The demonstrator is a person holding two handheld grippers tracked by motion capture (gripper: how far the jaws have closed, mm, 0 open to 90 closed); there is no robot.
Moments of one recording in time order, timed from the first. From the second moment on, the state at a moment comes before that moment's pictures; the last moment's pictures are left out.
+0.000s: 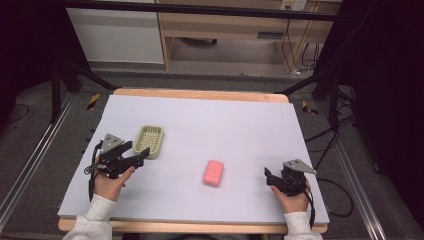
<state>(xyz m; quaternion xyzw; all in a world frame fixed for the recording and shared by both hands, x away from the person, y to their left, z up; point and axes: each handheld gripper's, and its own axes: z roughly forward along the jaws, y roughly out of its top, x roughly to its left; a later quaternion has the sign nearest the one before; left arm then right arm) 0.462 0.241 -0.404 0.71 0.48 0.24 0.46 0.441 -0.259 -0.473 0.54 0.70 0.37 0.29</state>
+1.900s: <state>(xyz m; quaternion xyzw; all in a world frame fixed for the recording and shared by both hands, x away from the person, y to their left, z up) 0.472 0.120 -0.405 0.78 0.40 0.21 0.44 0.439 -0.252 -0.471 0.54 0.71 0.37 0.28</state>
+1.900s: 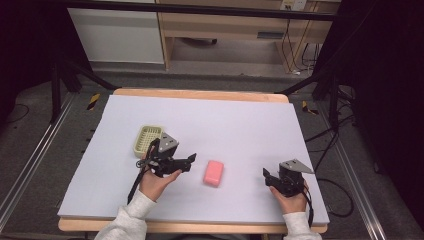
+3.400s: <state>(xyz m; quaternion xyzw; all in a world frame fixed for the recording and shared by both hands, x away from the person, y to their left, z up) 0.477 0.051 -0.434 0.82 0.37 0.17 0.40 0.438 -0.253 -0.473 0.54 0.70 0.37 0.28</state>
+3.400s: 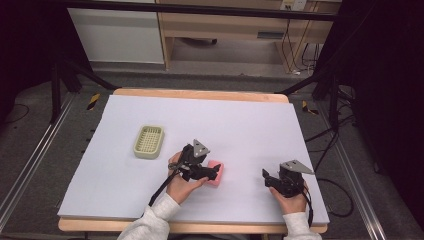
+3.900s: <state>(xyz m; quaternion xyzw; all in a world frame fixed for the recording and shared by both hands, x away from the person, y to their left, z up) 0.474 0.036 -0.448 0.83 0.36 0.16 0.38 0.438 -0.251 -0.473 0.54 0.71 0.37 0.27</state>
